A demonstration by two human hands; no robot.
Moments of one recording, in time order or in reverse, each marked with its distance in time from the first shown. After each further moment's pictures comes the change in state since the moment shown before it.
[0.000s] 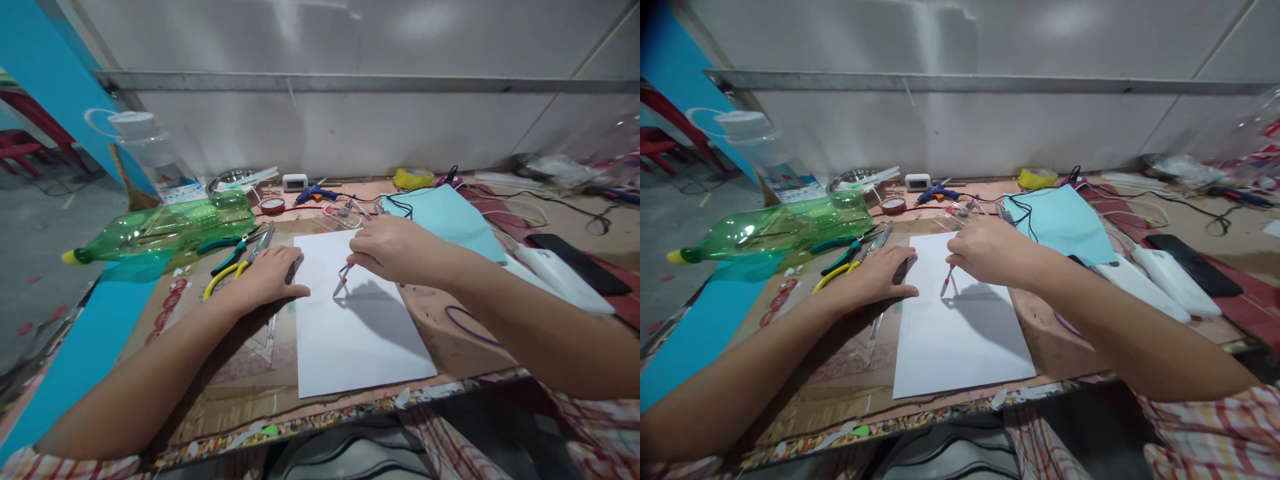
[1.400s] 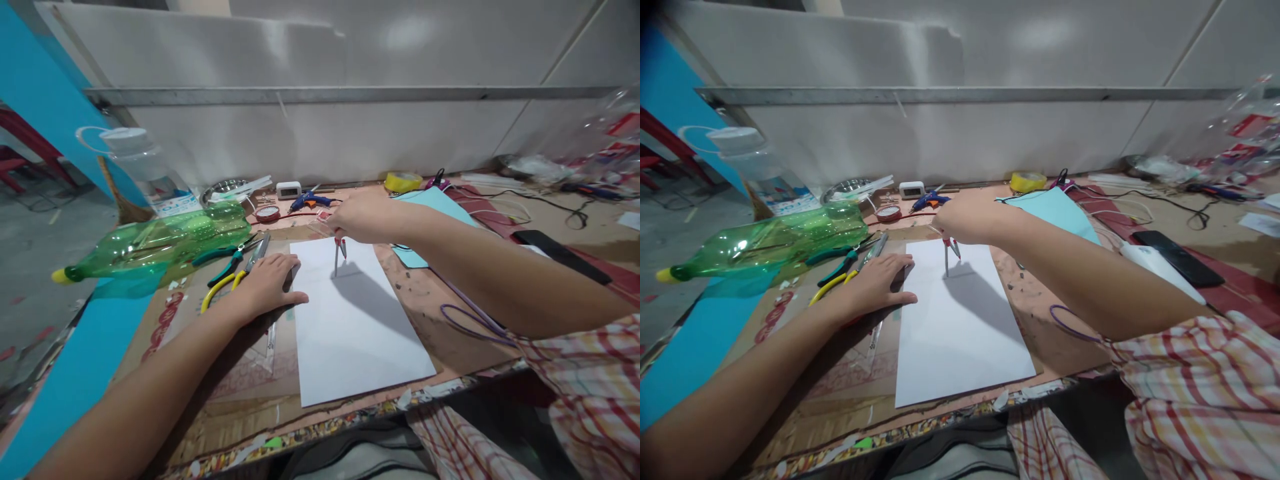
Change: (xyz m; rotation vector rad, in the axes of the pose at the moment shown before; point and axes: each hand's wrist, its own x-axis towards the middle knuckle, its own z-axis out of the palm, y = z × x) left_hand 0.000 -0.003 0.002 -0.010 -0.013 0.019; right_hand 0.061 0.042 -0.001 -0.030 -0.179 0.150
